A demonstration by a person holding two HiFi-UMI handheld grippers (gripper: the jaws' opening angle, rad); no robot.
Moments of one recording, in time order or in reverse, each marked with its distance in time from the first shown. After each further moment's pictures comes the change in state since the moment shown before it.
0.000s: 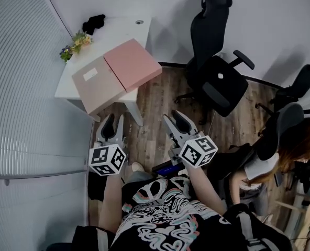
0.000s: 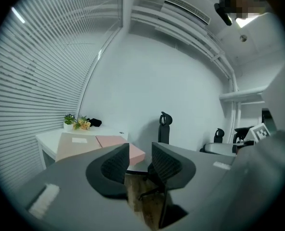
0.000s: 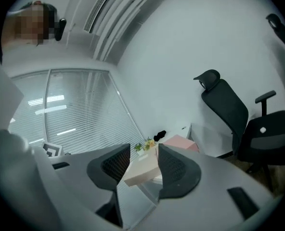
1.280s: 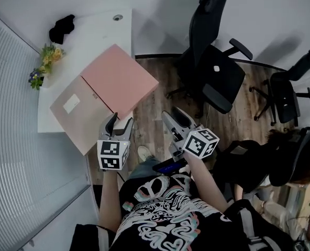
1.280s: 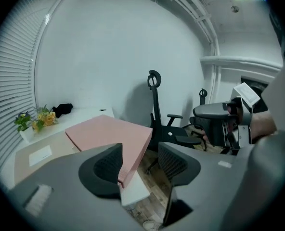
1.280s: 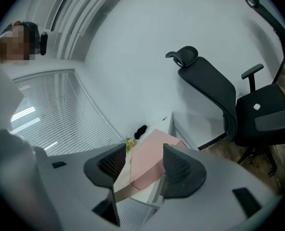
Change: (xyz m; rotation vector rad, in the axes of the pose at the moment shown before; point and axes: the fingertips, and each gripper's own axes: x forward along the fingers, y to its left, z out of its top) left arm 0.208 0.049 -0.066 0.297 0.403 -0.263; right arm 0.143 -0.138 -0.008 0.227 0.056 -0.185
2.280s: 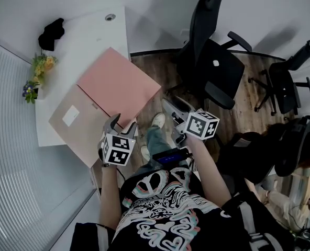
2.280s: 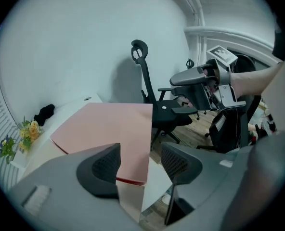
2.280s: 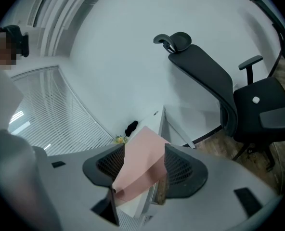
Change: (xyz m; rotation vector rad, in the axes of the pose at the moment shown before) left arm 0.056 0.023 -0.038 0.250 0.271 -0.121; right arm 0.073 -0.050 0.008 0.072 0.078 -0.084
